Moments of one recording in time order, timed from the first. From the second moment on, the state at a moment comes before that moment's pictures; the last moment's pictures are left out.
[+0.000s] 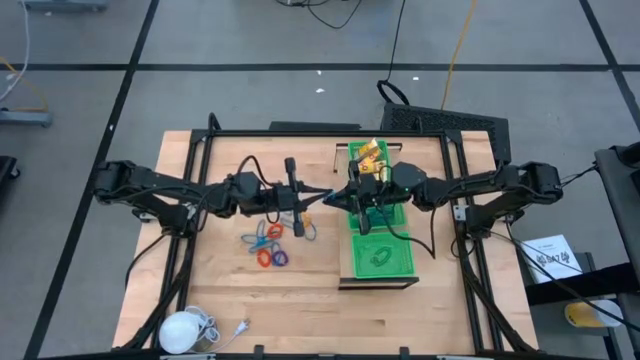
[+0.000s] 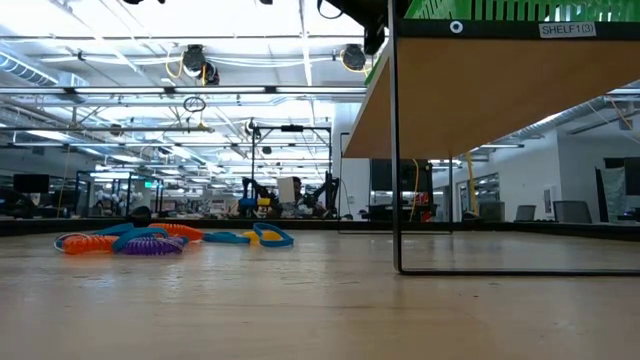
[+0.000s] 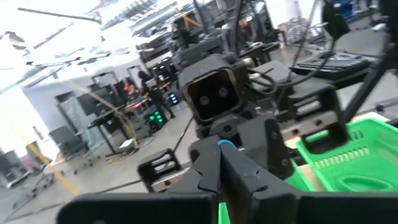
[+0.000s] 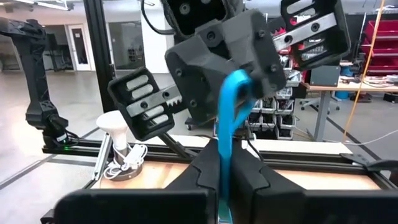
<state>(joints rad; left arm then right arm) -0.07 1.40 0.91 0.62 -0.18 0.44 -0.06 1.41 0.82 0.69 -0.24 0.04</state>
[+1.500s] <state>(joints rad) -0.07 1.24 0.91 0.02 -0.52 0.05 -0.06 1.00 0.82 -0.18 -0.16 -0.04</state>
